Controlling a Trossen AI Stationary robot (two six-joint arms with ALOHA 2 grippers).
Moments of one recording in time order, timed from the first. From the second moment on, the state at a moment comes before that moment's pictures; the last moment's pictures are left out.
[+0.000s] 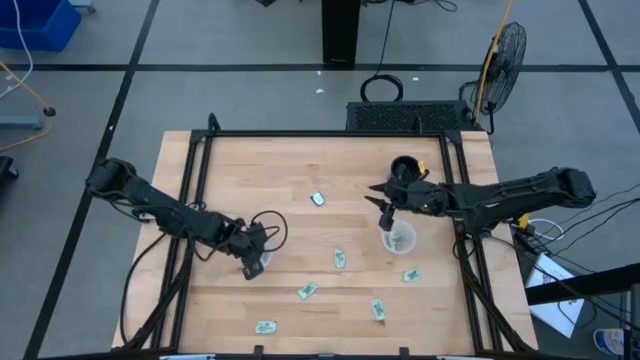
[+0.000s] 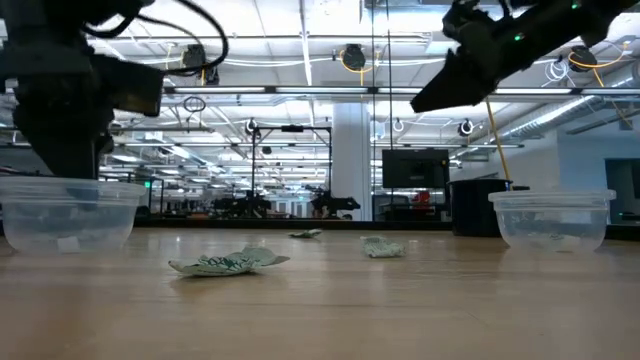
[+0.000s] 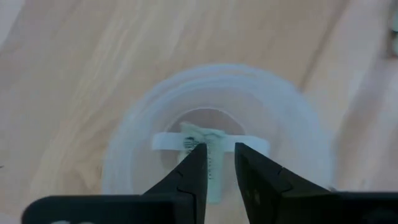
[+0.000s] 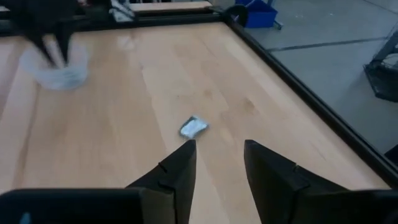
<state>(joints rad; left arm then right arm) -0.38 1.34 0.69 -0.58 -0.07 -0.84 0.02 1.04 0.57 0.01 0.39 0.11</state>
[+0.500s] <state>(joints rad) -0.31 1.34 1.12 -1.08 -0.47 -0.57 -0.22 1.63 0.65 0.47 0.12 0.04</state>
